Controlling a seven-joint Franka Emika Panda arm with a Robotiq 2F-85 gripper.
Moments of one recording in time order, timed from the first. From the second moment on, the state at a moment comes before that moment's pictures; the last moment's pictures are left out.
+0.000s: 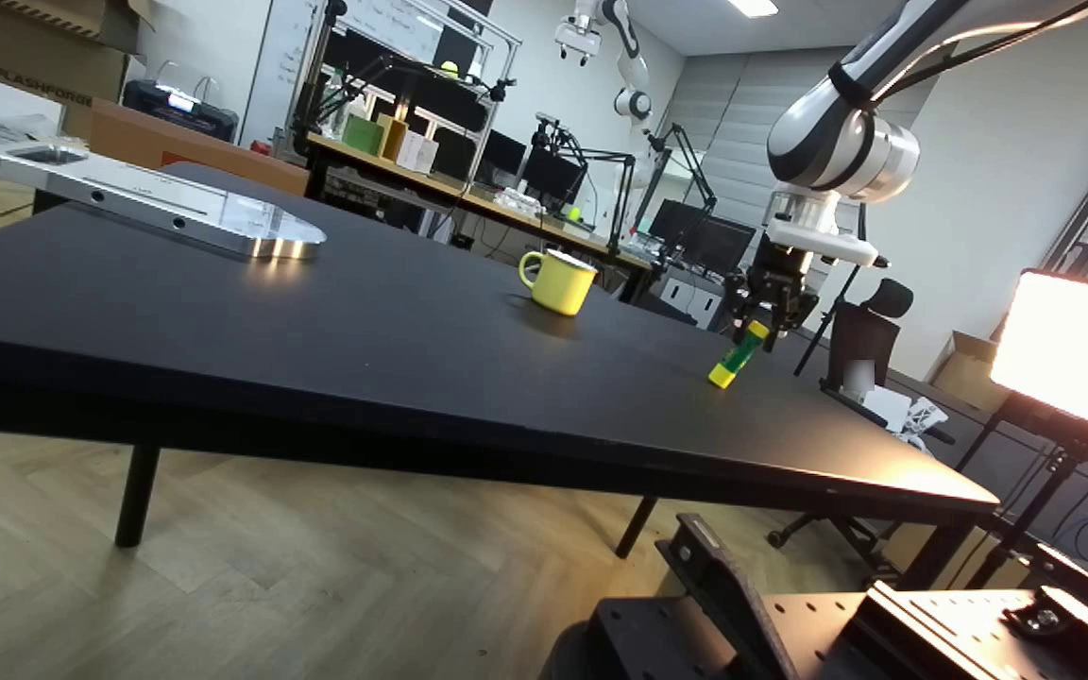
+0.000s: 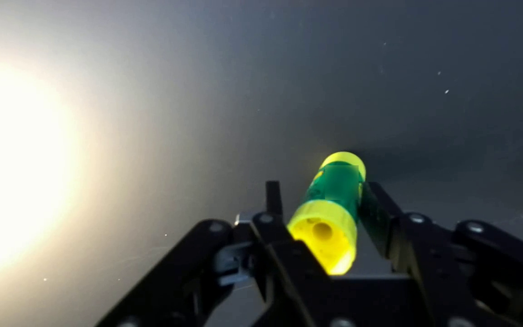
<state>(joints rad) -0.06 0.45 -0.20 -2.05 -0.08 2.46 0.29</state>
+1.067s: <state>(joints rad) 0.01 0.26 -0.12 -2.05 -0.10 2.45 0.26</state>
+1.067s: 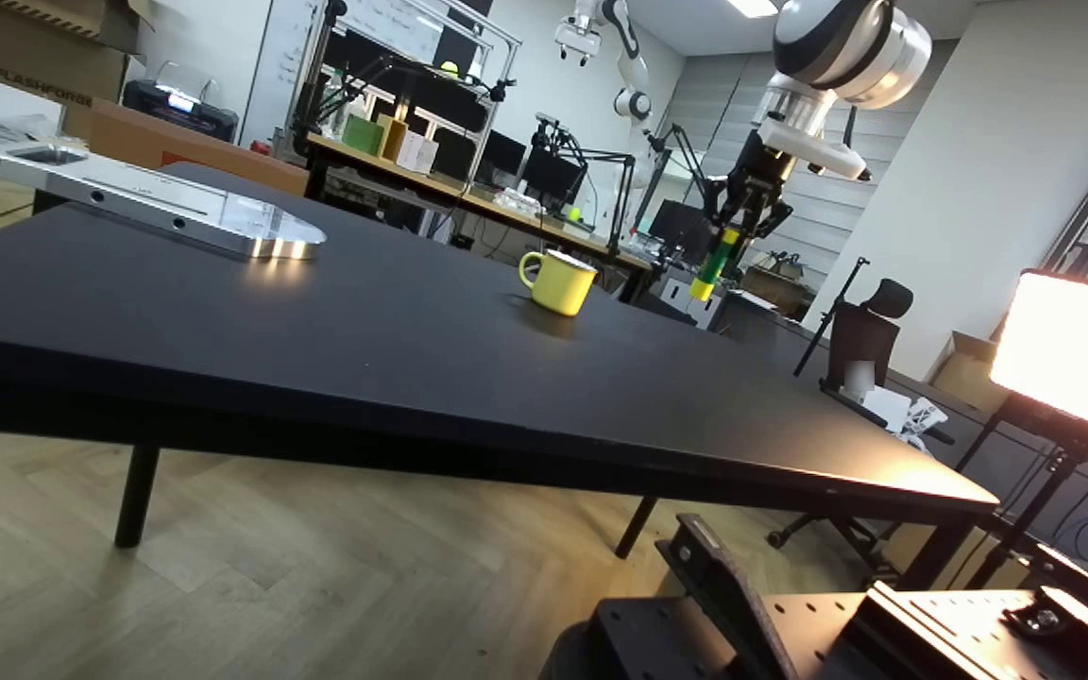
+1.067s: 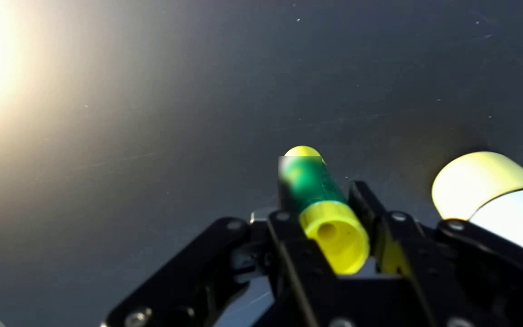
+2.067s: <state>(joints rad) 0.01 0.27 -0.09 -2.01 -0.10 2.39 0.22</state>
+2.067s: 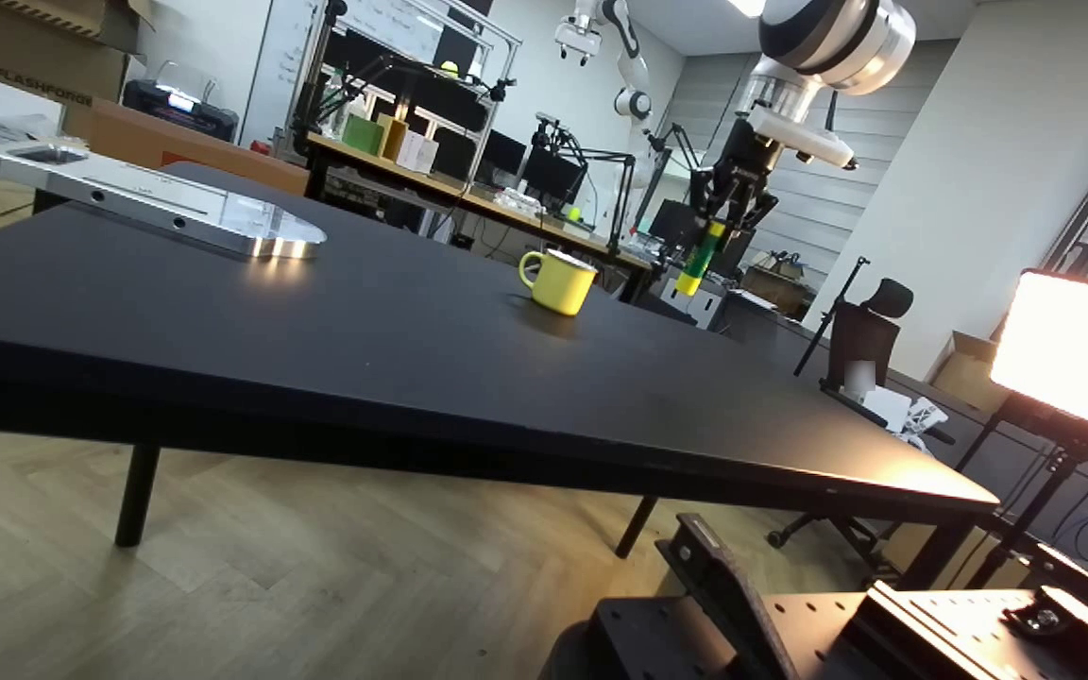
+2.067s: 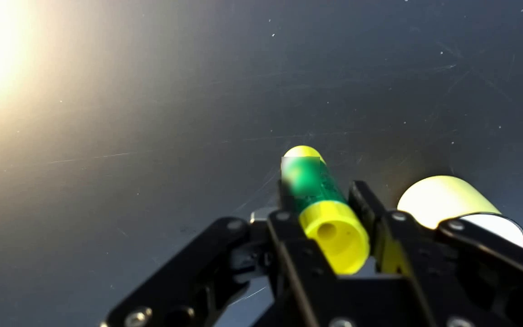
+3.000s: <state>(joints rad) 0.04 0.60 -0.07 -1.49 -0.11 2.31 0.23</state>
